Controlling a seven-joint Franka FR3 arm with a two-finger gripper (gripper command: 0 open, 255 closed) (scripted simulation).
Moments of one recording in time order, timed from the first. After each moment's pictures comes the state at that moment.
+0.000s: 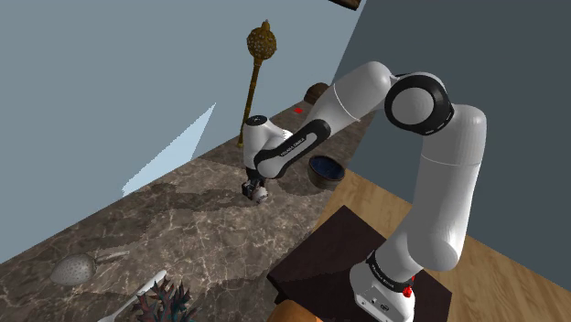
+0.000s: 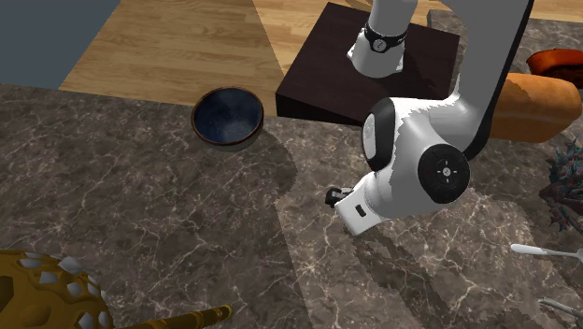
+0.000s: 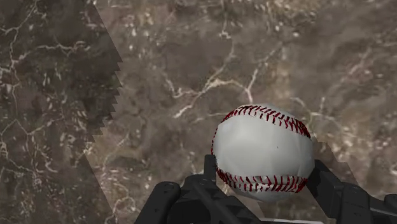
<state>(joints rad) 0.12 0.46 0.06 -2.17 -0.32 2.46 0.25</state>
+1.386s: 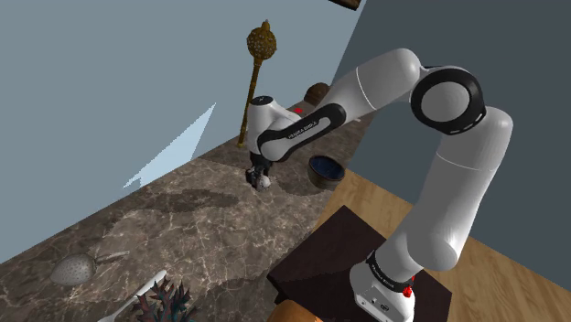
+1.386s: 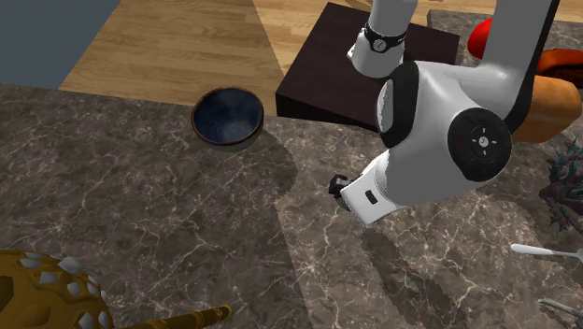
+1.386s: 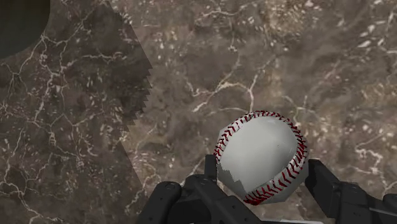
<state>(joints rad) 0.10 0.31 0.09 -2.18 -0.27 2.32 0.19</state>
